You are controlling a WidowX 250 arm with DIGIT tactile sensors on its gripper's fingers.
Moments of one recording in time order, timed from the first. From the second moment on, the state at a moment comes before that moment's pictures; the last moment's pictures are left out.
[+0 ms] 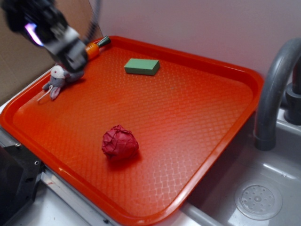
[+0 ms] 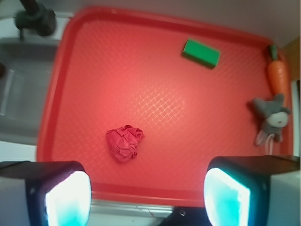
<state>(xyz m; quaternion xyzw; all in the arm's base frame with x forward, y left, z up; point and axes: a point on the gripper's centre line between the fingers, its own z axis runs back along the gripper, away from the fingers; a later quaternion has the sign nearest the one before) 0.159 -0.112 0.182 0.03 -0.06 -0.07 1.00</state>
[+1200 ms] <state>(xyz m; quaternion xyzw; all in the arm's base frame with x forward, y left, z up) 0.144 -0.149 0.023 0.02 0.10 -0.15 0.98</state>
